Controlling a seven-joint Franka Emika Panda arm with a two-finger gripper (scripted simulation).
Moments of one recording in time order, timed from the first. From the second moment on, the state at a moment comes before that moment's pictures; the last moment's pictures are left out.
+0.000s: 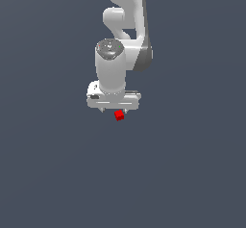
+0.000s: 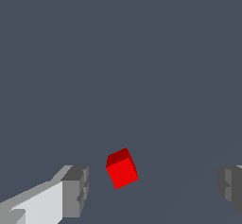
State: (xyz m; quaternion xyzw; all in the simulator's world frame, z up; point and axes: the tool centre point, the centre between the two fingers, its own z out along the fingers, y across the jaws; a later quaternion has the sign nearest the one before) arm -0.016 -0.039 0.166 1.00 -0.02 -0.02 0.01
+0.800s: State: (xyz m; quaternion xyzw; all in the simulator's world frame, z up) arm -0.036 -0.031 0.128 1.00 0.04 -0.02 0.01
